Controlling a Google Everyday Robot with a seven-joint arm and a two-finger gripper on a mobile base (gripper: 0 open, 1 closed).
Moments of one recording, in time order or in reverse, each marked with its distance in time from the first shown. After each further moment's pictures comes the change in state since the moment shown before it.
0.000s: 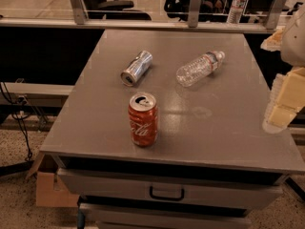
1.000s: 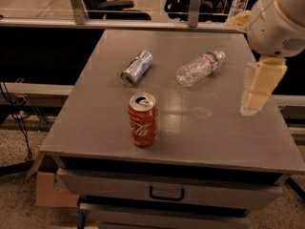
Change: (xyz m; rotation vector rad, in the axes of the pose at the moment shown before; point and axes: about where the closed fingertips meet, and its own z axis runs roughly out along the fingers) arm -0.058 -0.025 0.004 0.116 -0.066 -0.310
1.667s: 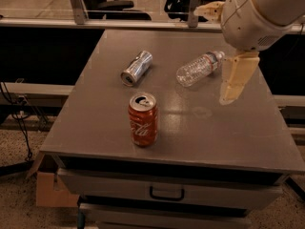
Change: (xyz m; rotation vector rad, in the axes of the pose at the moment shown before) arm -0.046 -0.027 0.010 0.102 -0.117 -0.214
